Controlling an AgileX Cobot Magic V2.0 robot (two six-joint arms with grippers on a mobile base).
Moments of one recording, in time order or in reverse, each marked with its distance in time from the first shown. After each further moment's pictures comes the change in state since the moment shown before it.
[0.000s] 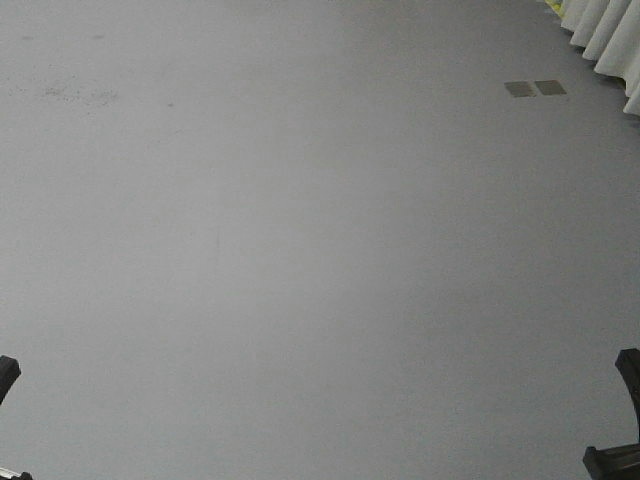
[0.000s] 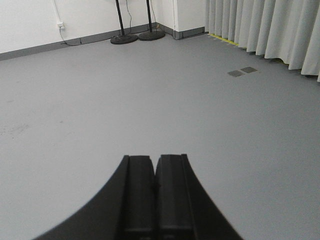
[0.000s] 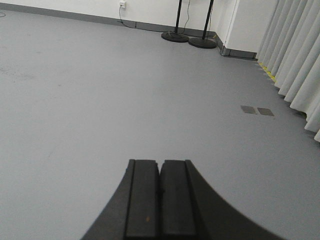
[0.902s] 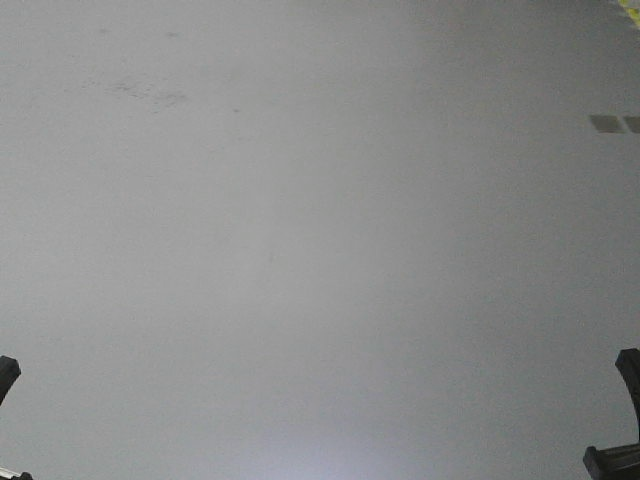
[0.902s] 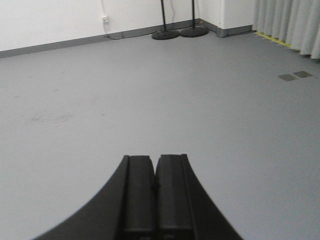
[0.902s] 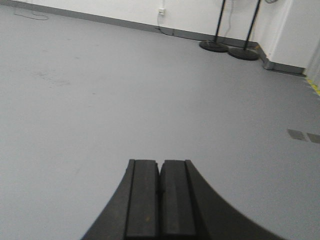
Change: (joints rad) left arm 0.000 0.000 0.000 0.000 0.000 0.000; right arm 0.000 0.000 0.000 0.000 0.000 0.000
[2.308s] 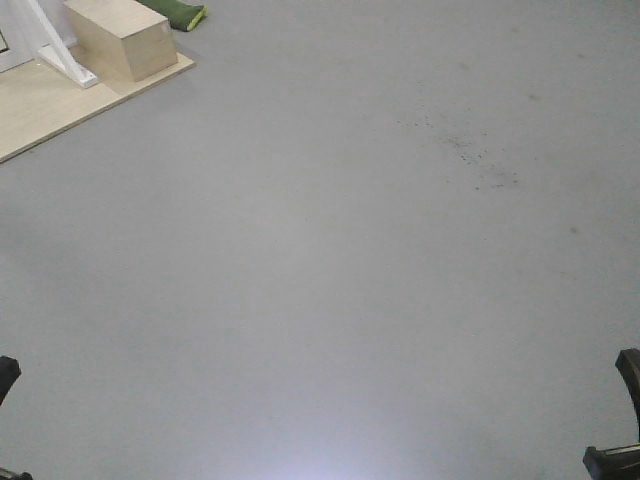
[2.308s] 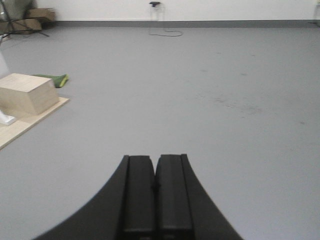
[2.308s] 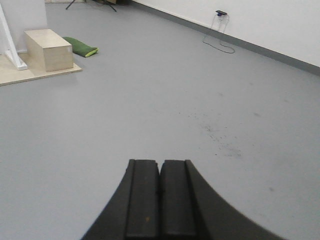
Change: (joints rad) left arm 0.000 0.000 0.000 0.000 0.000 0.000; right arm 0.000 0.000 0.000 0.000 0.000 0.000
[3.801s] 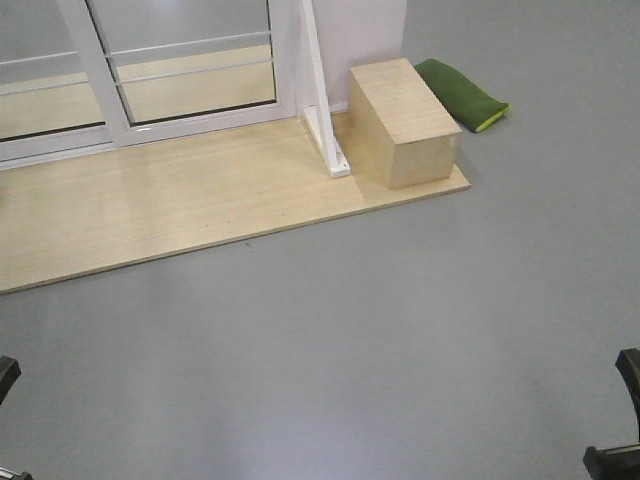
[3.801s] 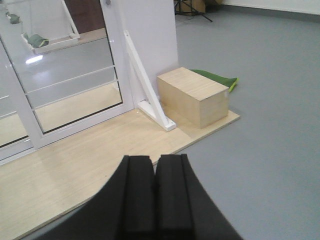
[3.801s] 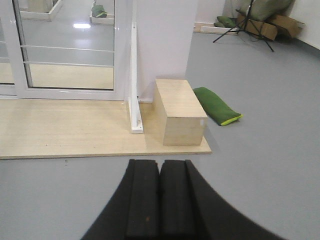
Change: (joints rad) left arm 0.000 0.000 0.000 0.000 0.000 0.000; right arm 0.000 0.000 0.000 0.000 0.000 0.000
